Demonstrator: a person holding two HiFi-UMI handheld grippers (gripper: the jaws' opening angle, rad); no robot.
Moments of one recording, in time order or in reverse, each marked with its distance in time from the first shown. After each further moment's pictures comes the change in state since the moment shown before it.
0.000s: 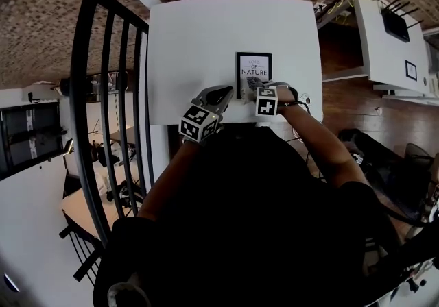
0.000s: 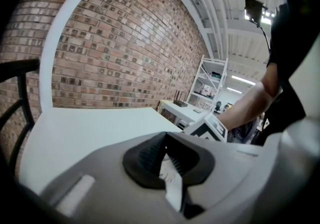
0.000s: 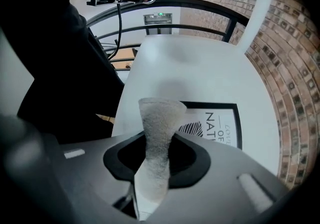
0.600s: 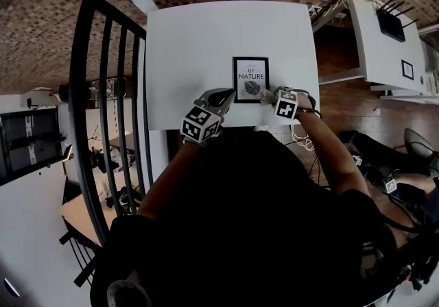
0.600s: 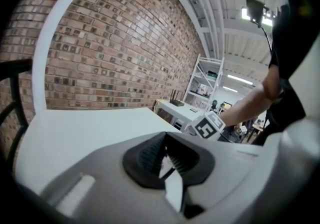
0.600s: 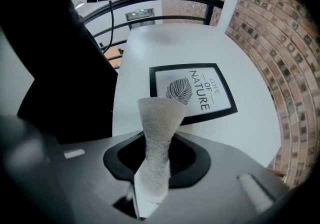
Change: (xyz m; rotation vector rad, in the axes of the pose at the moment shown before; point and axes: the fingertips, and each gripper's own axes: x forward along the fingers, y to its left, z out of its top) left arm 0.013 -0.011 0.003 0.018 0.015 -0.045; right arm -0.015 0.006 -0.091 0.181 0.058 -0.040
